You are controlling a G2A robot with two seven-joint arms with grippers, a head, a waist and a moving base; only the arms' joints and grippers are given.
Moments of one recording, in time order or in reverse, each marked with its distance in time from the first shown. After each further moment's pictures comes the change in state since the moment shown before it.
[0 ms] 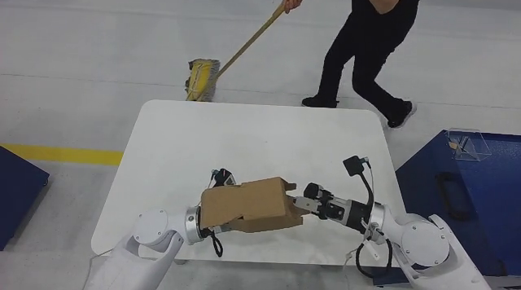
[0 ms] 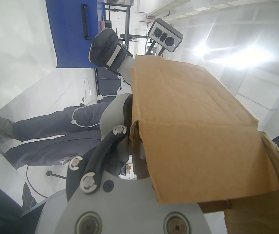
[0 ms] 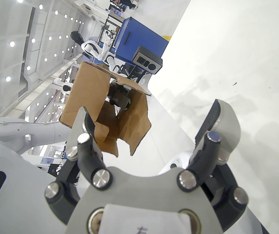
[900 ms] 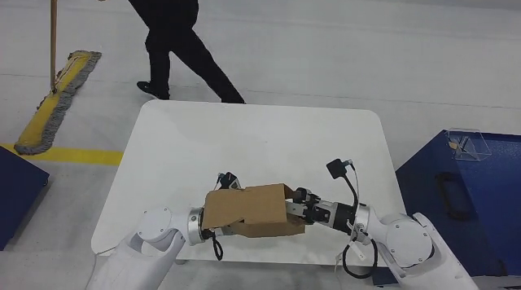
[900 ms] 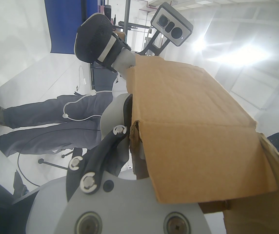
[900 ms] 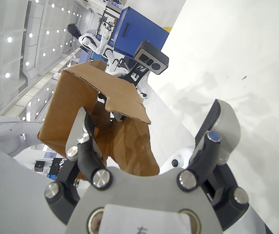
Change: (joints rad) left arm -0.028 -0.005 0.030 0.036 -0.038 0.043 -0.063; right arm 0.054 -0.012 -0.098 0.024 -0.040 0.032 -0.009
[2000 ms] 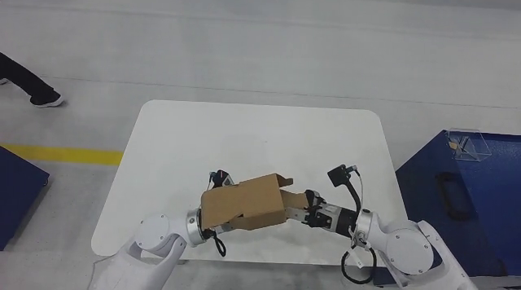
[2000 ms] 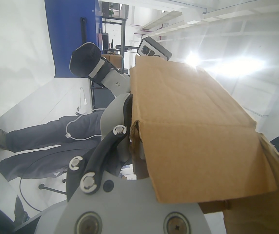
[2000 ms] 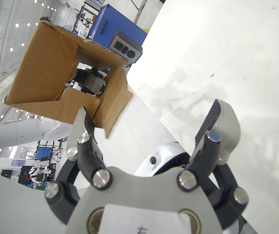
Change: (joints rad) left arm 0.052 -0.004 -0.020 -0.025 0.021 -0.082 0.136; right arm -0.060 0.007 0.016 -0.032 -0.196 -0.010 -0.048
